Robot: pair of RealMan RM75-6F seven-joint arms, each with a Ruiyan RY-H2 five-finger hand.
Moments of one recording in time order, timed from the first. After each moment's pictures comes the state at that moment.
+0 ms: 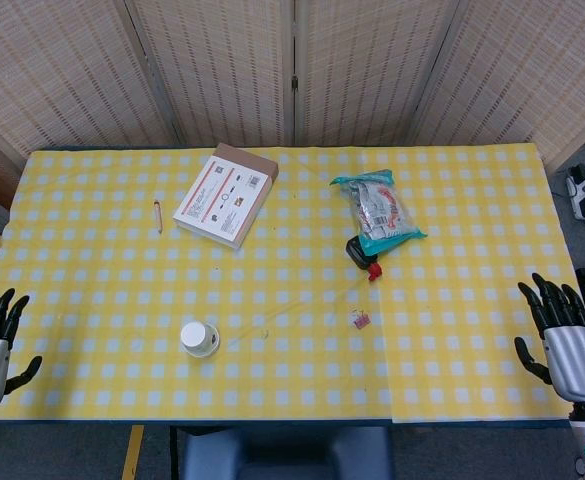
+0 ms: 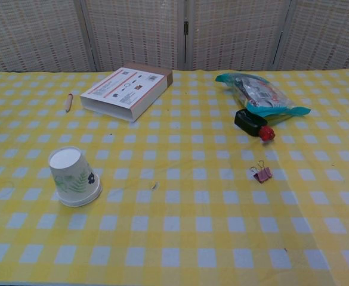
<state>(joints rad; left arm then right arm) -0.08 -1.14 -0.06 -1.59 1.46 1.51 0.19 0.06 -1.09 0.05 -1.65 -1.54 1.50 -0.07</state>
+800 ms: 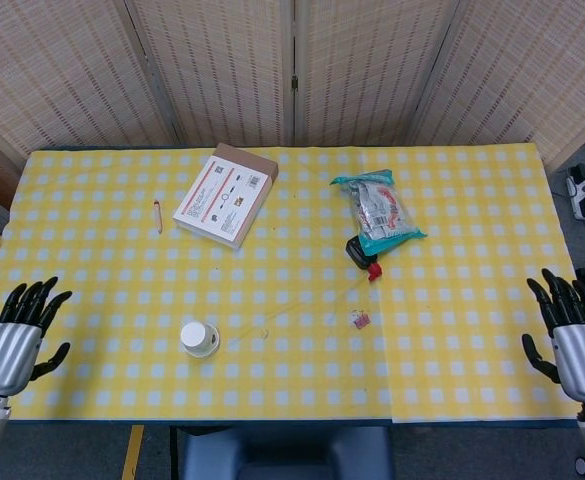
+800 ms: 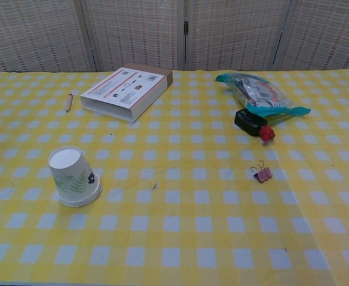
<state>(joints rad) -0.19 -1.11 -0.05 -1.60 1.59 1.42 0.10 0.05 -1.05 0.06 -1.68 -1.55 1.54 -0.08</state>
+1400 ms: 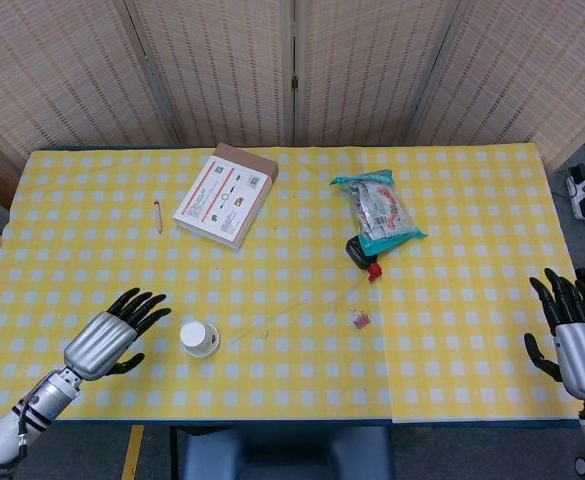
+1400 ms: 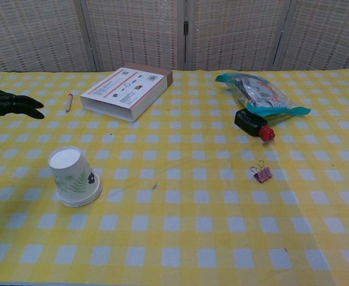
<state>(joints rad) -0.45 -1.11 0.00 -1.62 1.75 1.07 0.04 0.05 -1.05 0.06 -1.68 -1.52 1.52 -0.07</state>
